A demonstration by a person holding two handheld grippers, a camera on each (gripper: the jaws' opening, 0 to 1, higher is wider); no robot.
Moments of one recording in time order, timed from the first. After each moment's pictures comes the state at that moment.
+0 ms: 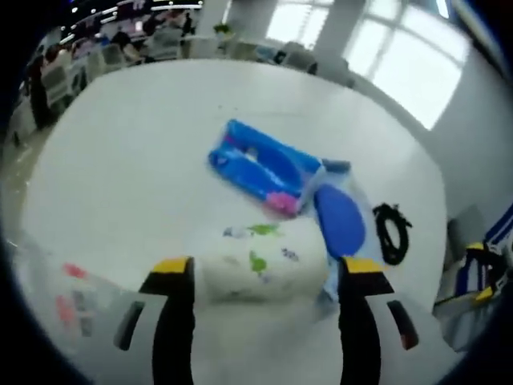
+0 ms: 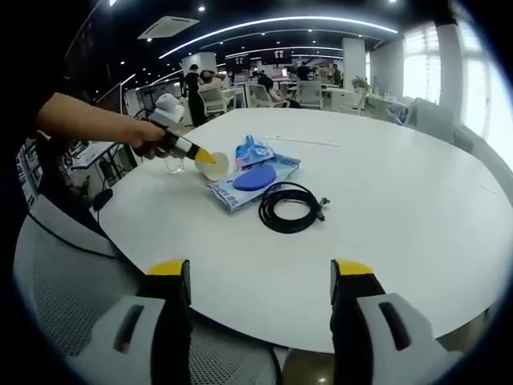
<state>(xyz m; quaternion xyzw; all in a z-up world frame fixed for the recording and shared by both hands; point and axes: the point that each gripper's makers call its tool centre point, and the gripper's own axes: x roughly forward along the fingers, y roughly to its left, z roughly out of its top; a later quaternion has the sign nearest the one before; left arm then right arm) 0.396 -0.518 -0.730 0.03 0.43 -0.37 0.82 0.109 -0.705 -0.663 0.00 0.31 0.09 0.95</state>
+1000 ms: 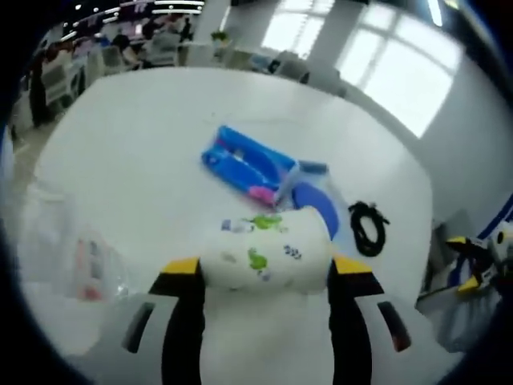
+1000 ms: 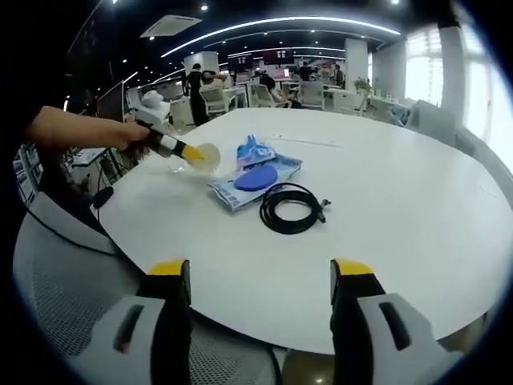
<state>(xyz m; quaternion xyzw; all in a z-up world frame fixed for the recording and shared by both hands) 0.352 -0.503 -0.701 0.00 0.41 -0.40 0.82 0.111 -0.703 -0.662 -0.01 0.31 0.09 0.95</state>
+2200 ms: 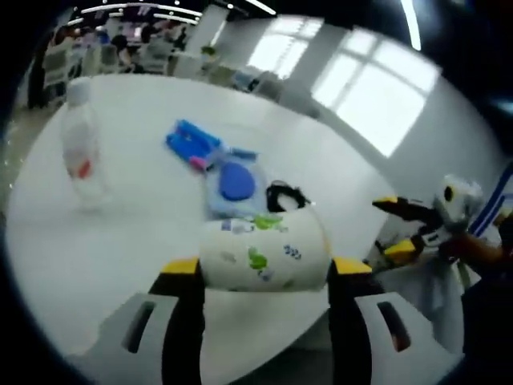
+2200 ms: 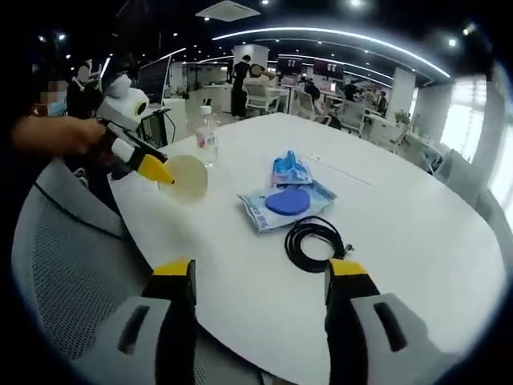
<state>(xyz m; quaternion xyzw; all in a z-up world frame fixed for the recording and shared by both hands) 0.209 -0.493 -0.660 -0.08 0.38 -0.44 0.81 0.141 -0.656 -0.632 -0.12 0.28 0.19 0.93</state>
